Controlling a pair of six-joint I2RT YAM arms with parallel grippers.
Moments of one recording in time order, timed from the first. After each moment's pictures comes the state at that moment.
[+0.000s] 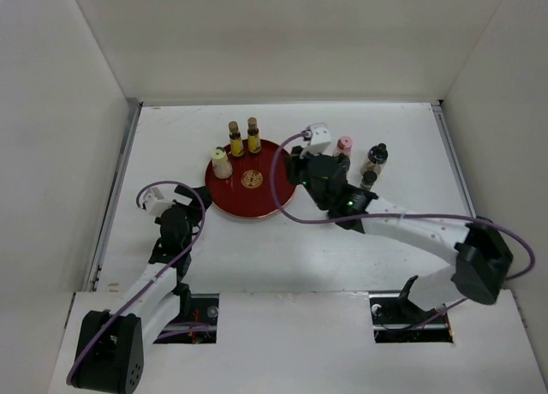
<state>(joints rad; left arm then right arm) -0.15 0.85 0.11 0.46 -0.28 -0.97 0.93 1.51 1.09 0.26 0.47 0.31</state>
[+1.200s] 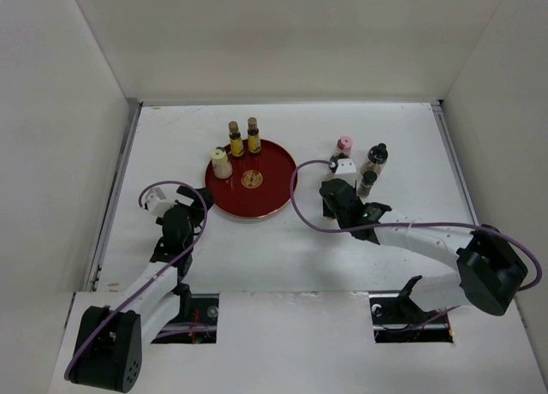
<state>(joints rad) -0.18 0.87 0.11 0.47 -0.31 -0.96 0.80 1.34 0.74 -0.16 0.61 0.45</state>
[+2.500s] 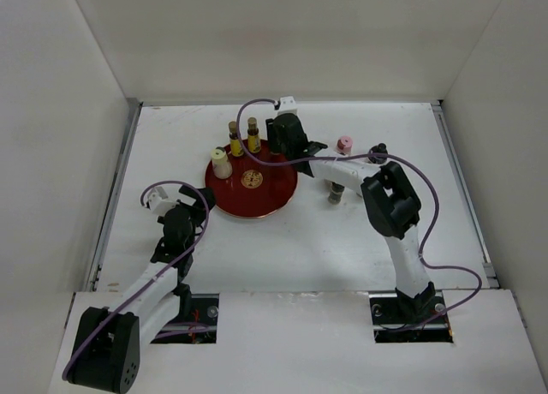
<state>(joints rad) -0.20 0.85 0.11 0.47 -0.32 -0.95 0.69 2.15 1.67 0.07 0.39 0.23</state>
